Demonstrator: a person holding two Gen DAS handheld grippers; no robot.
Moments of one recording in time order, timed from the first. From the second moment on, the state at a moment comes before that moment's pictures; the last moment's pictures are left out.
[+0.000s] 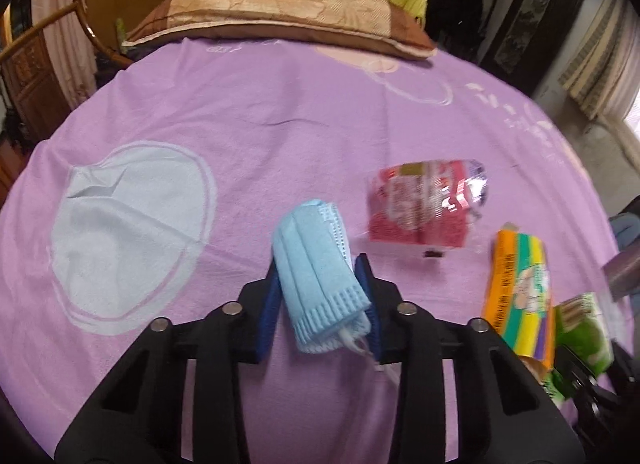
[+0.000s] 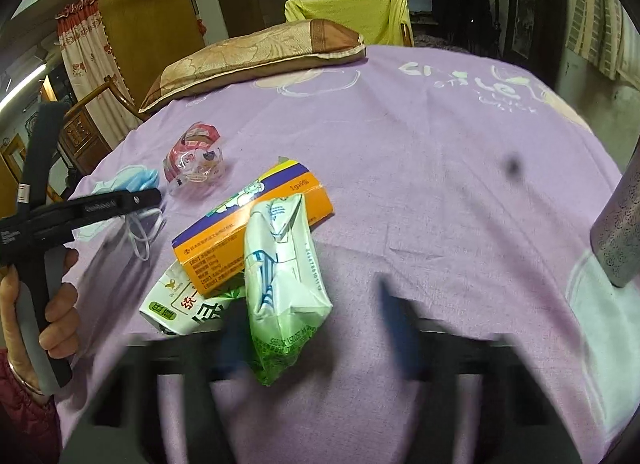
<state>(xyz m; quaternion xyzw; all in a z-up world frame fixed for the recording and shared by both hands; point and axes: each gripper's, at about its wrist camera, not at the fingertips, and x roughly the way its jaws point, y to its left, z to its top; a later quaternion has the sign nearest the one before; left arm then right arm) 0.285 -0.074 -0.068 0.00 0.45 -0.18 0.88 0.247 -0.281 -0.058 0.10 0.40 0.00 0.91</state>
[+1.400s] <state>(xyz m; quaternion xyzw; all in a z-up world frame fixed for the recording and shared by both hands) 0.123 -0.012 0.016 0.01 0.30 -0.17 0.94 0.182 -0.266 0.008 0.13 0.29 0.07 0.95</state>
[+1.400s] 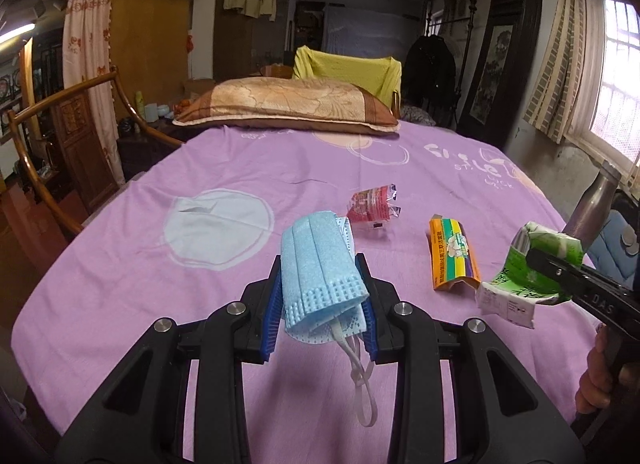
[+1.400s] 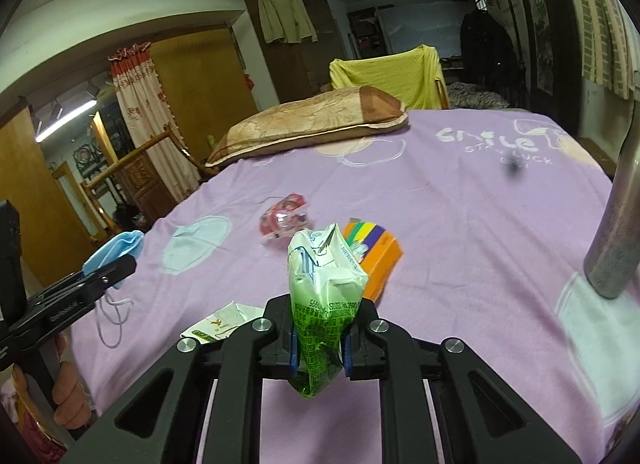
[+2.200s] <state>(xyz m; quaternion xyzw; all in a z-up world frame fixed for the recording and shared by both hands) 0.007 0.128 0.031 -0.04 0.27 -0.06 0.96 0.099 -0.181 0.058 0.09 0.24 0.15 0.96</state>
